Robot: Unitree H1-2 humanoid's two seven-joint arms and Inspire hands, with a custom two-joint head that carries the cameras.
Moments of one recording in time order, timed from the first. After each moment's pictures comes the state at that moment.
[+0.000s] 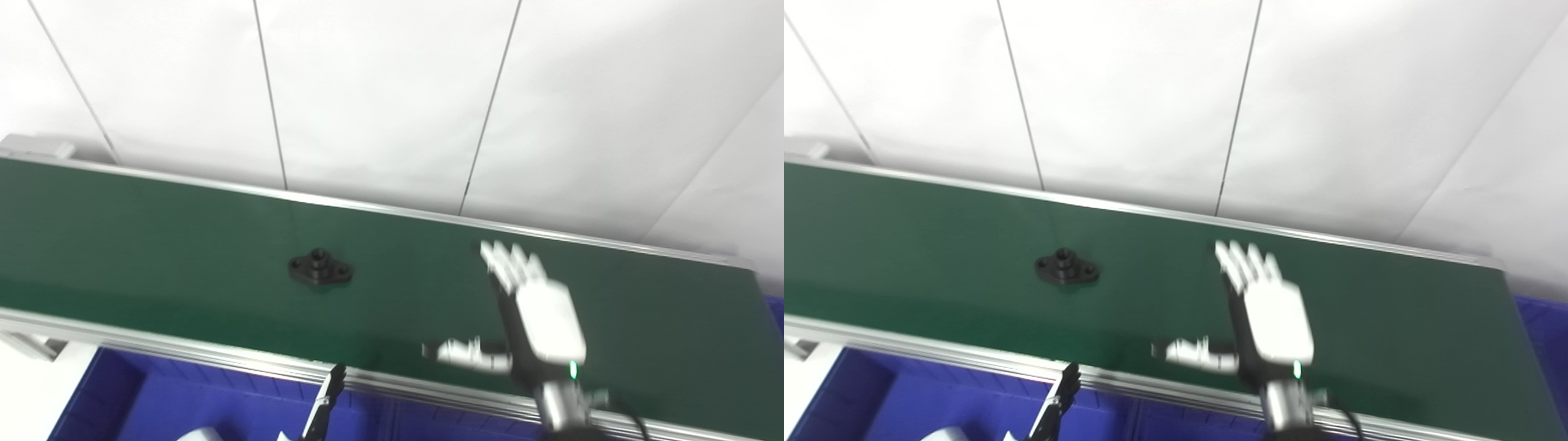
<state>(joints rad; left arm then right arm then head) 0.68 -0.02 -0.37 -0.23 0.30 -0.33 0.08 0.03 -0.02 0.27 -0.35 -1.11 0.02 0.08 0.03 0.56</state>
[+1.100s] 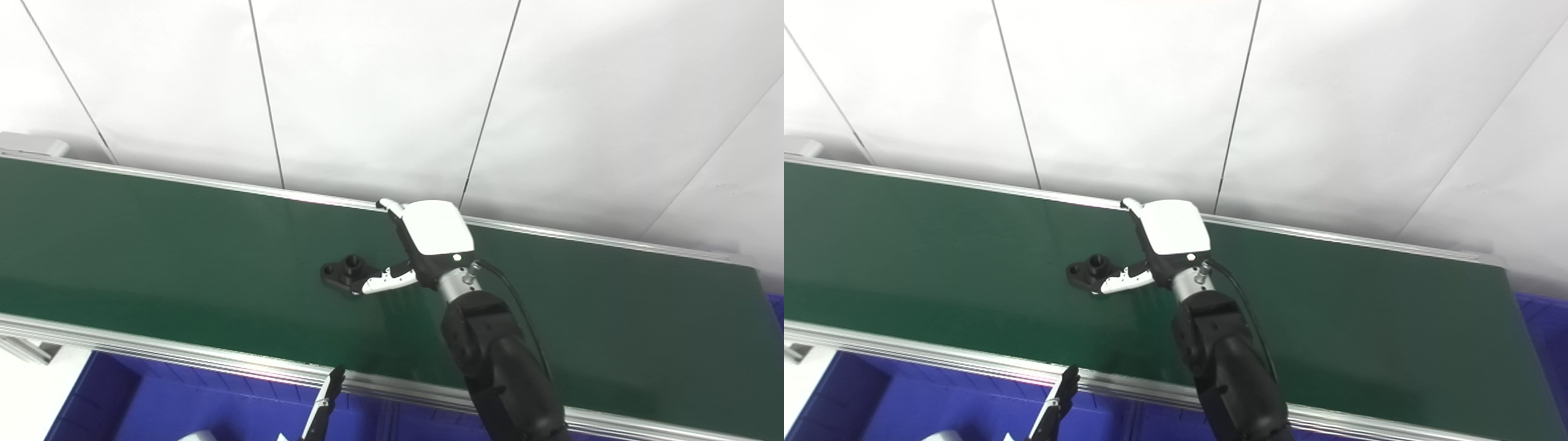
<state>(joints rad) 0.70 -0.02 -0.40 -0.29 0.30 -0.28 0.08 -0.42 0.03 0.46 0.20 -1.26 0.20 0.21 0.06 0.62</state>
